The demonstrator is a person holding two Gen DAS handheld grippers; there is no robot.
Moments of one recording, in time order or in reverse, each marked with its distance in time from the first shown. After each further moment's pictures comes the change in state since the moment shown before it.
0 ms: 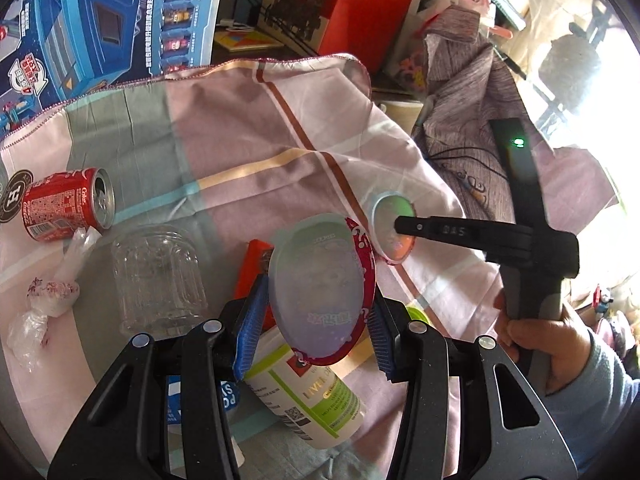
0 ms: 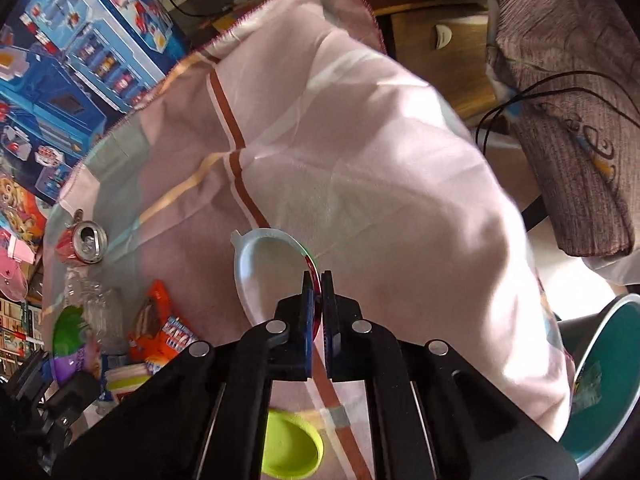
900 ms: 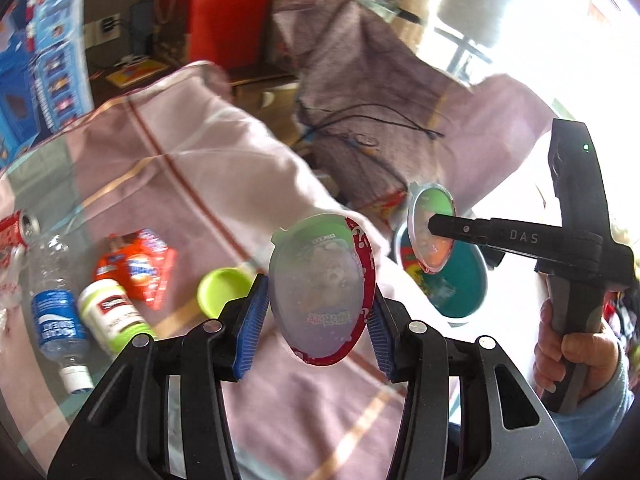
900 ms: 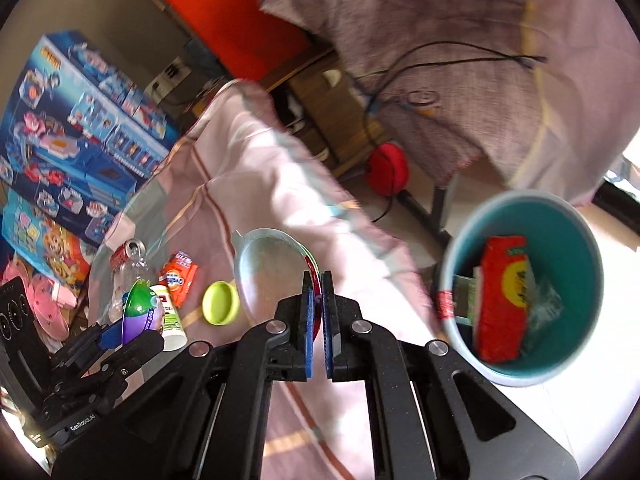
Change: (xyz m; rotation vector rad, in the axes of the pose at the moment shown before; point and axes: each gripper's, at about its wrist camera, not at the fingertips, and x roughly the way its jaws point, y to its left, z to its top) left arm -0.022 -0.170 -0.053 0.245 0.012 -0.098; right arm -0.171 -0.136 -0.119 0.217 -0.190 0.075
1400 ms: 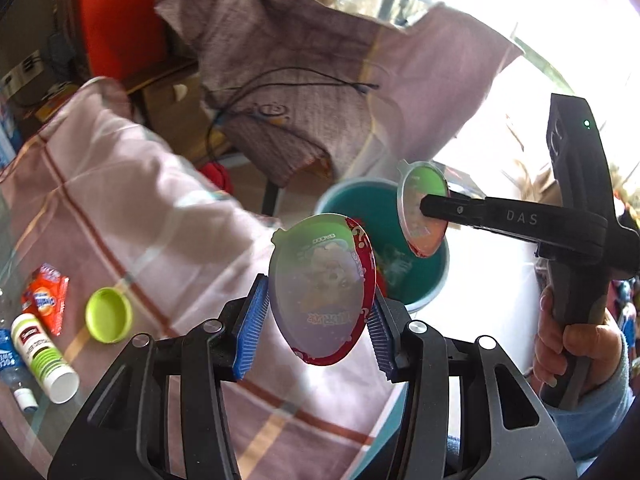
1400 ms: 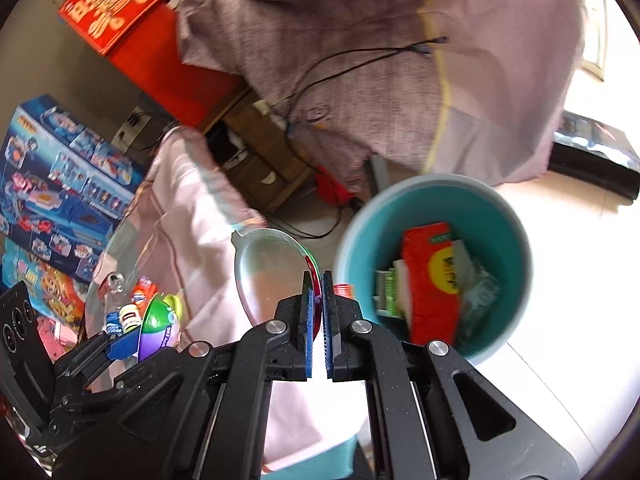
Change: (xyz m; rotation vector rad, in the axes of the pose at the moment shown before) left arm 0.060 -0.122 0.004 0.171 0.104 -0.058; right arm -0.052 -0.113 -0.015 0.146 -0.068 -0.037
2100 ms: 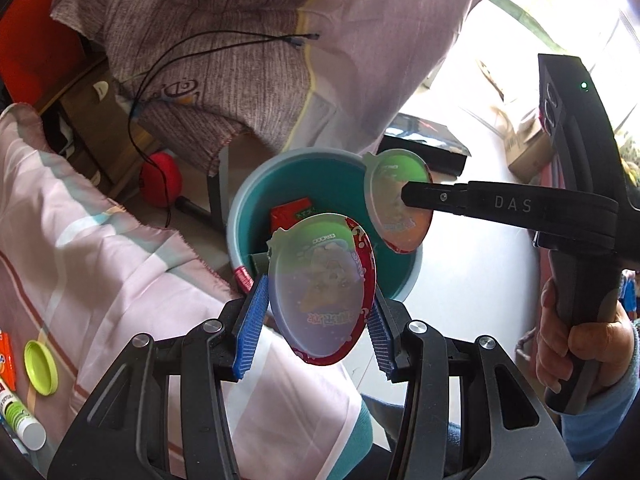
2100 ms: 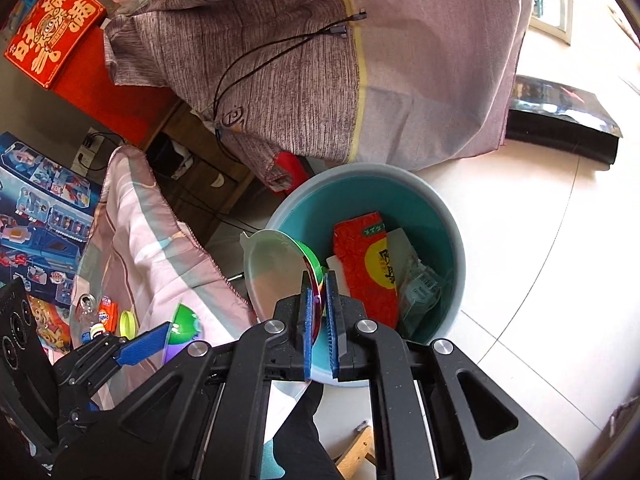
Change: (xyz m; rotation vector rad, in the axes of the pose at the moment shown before) left arm 0.084 -0.069 0.025 0.118 0.142 -0.066; right arm 0.007 -0.077 0.016 0.106 0.045 -0.083
